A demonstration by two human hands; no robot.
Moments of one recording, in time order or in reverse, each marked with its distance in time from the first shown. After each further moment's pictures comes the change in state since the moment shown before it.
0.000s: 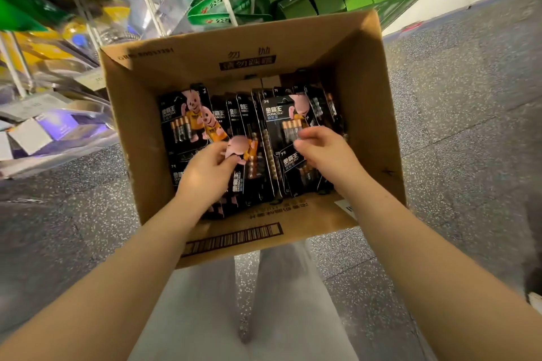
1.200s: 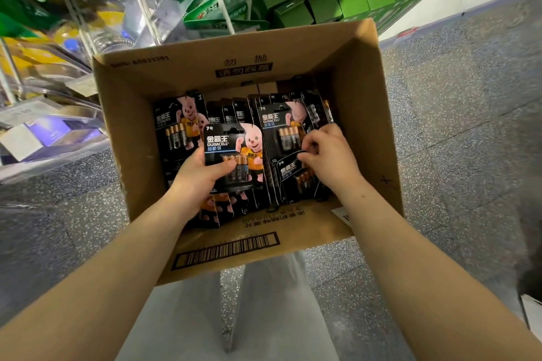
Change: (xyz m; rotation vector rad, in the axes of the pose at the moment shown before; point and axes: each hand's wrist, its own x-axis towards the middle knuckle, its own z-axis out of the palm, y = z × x) left_hand 0.015 -0.009 -0.006 -0.629 -0.134 -0.198; right_hand 0.030 0.020 -0.006 -0.519 0.153 -0.179
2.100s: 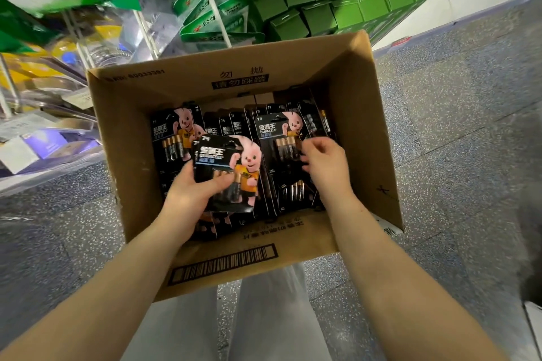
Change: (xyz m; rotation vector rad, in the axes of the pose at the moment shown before) left_hand -0.007 -0.009 -0.002 -0.089 0.044 0.064; right_hand -0.007 -0.020 0.007 0.689 0.149 0.277
